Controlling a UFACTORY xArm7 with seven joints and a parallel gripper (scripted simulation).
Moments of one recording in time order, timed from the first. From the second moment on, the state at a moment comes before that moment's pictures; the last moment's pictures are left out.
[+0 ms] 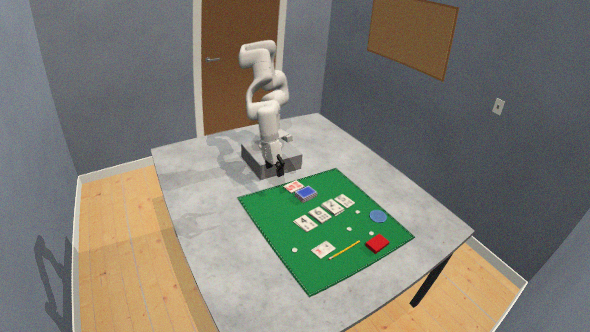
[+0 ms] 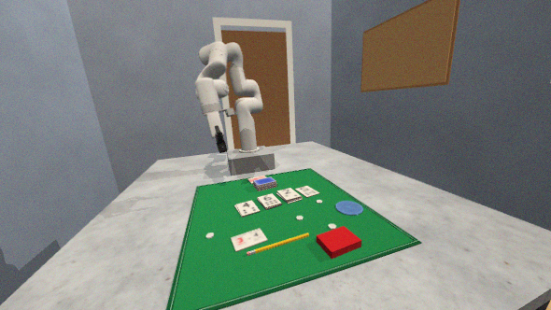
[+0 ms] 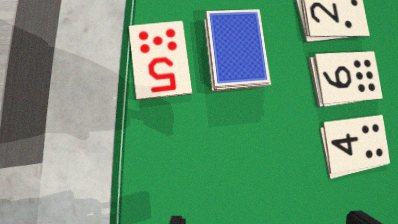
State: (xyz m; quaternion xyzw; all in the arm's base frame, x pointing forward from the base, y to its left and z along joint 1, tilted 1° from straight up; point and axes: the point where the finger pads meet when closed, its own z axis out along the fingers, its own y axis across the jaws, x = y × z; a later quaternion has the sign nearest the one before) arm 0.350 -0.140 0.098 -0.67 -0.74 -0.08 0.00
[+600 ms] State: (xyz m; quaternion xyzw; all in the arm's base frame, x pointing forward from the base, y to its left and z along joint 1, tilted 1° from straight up) arm 0.368 -0.080 0.071 -0.66 -0.75 -0.05 0.00
